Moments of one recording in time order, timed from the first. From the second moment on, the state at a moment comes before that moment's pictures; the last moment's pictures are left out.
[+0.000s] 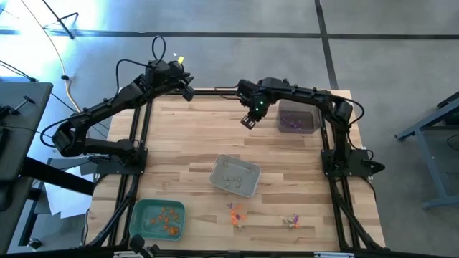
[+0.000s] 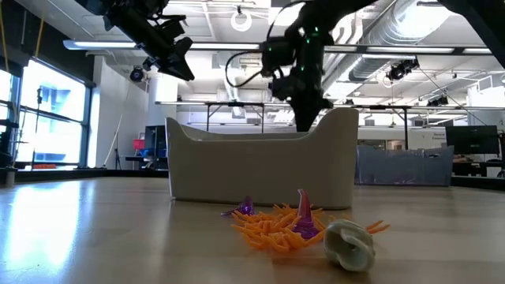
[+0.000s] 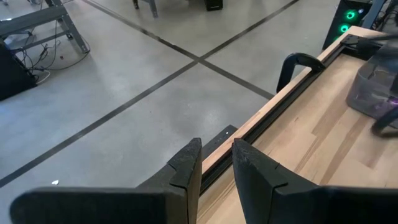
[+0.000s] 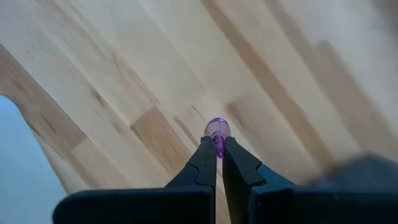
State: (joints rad) left arm 0.77 1.19 0.97 -0.21 -0.10 0.08; right arm -0.45 1.97 1.65 -1.09 -0.06 0.22
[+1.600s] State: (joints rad) left arm 0.72 1.16 0.97 -0.29 -0.15 -0.13; right arm -0.95 1.65 1.36 -1.38 -0.05 -0.16
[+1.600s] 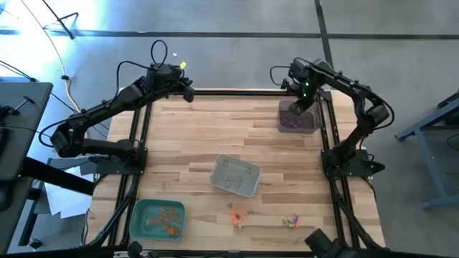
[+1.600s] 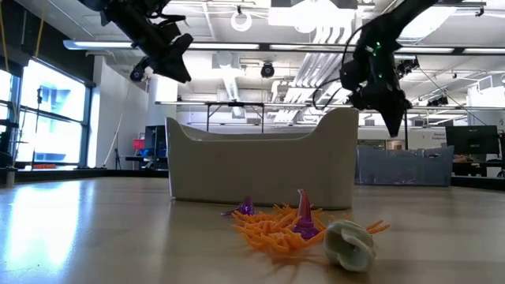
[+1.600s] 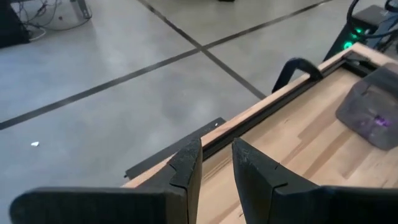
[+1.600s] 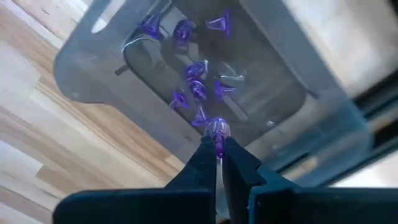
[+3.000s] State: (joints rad) left arm 0.69 1.16 0.97 -0.38 -0.17 -0.17; right arm -0.96 1.63 1.05 -0.98 -0.13 -0.13
